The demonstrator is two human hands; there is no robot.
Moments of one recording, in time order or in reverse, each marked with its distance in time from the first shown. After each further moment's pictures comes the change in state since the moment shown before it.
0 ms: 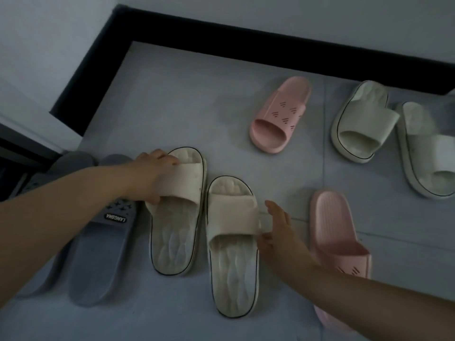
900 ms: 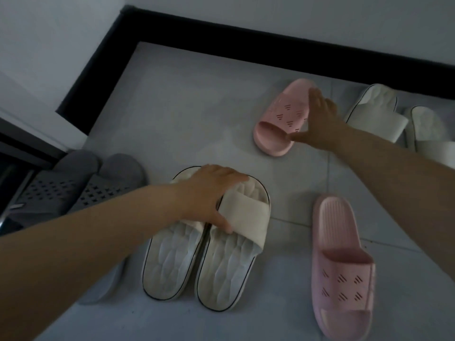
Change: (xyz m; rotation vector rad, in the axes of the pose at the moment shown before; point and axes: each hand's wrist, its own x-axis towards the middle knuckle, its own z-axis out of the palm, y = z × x) left_hand 0.006 0.089 0.009 -0.134 0.155 0.390; right_hand 0.169 -0.035 -0.158 -0.650 0.246 -0.159
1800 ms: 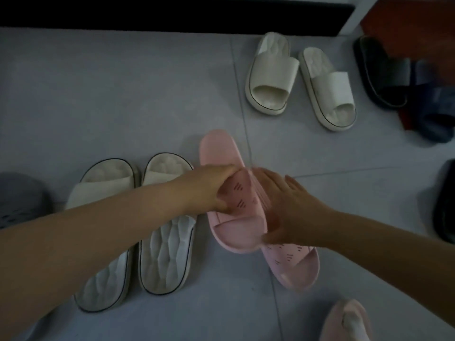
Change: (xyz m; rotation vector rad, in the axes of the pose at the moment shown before) left_hand 0.067 0.096 0.050 -0.197 -0.064 0.241; right_hand -0.251 0.028 0.043 0.002 -0.267 -0.089
